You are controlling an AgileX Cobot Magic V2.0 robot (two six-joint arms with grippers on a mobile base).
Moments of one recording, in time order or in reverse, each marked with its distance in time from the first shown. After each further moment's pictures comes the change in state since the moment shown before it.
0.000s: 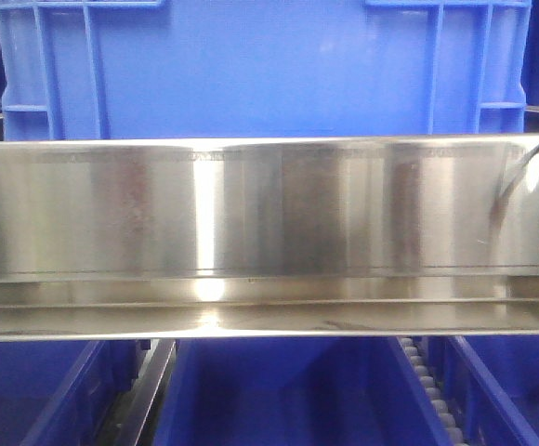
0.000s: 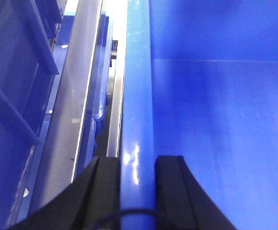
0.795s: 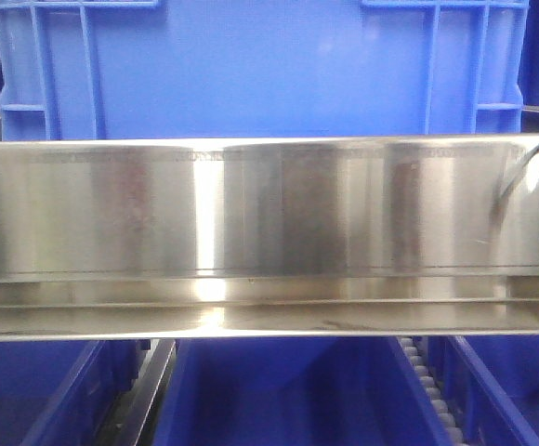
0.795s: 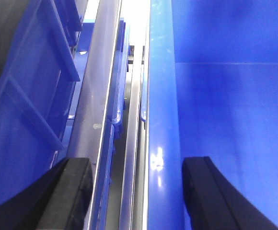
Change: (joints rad) left arm 0.001 0.000 0.005 0.076 0.004 -0.002; right arm 0.000 0.000 0.000 0.000 0.008 0.000
